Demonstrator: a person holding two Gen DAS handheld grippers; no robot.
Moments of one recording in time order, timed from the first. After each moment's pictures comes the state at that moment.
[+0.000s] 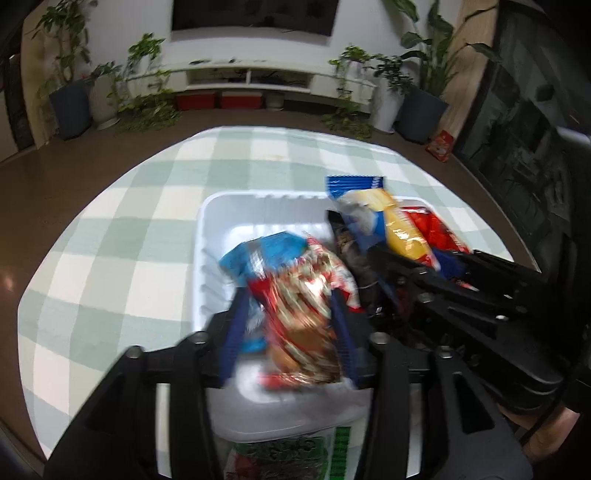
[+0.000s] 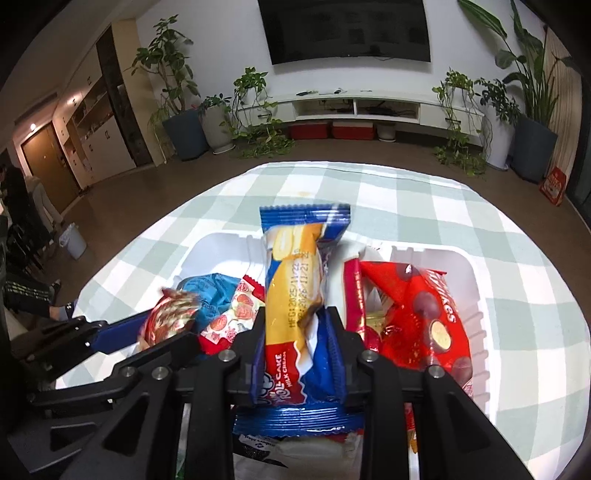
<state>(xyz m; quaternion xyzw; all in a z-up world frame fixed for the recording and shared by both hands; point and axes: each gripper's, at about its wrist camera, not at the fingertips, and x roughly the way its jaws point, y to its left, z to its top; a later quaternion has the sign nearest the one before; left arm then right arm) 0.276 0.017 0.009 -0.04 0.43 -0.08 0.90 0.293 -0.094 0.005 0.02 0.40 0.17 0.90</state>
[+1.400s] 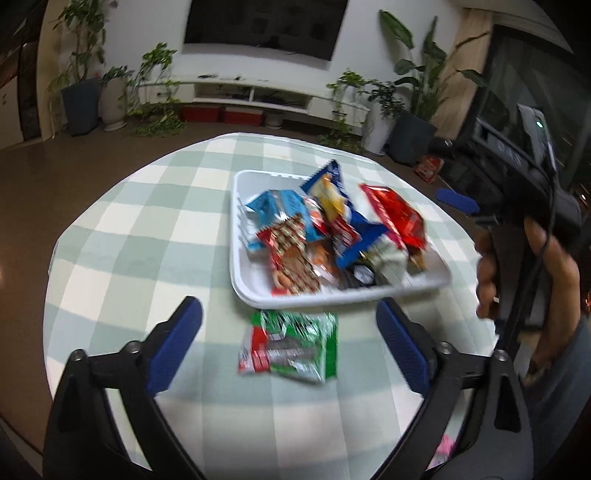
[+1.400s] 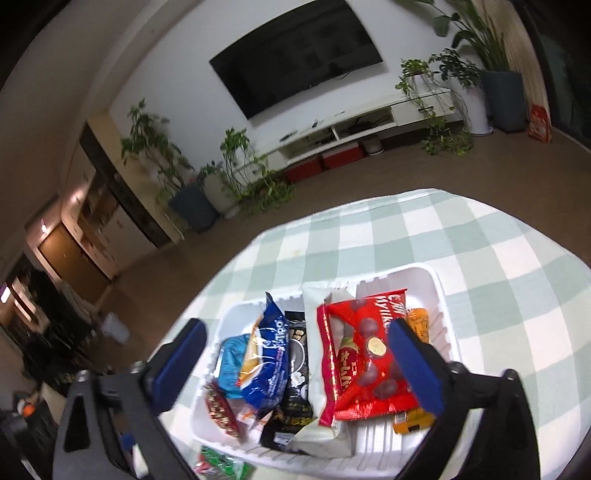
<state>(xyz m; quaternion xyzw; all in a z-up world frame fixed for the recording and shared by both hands) 0.134 0.038 0.039 -0.07 0.38 -0.10 0.92 0.271 -0.166 0.049 0.21 0.34 0.17 0.90</state>
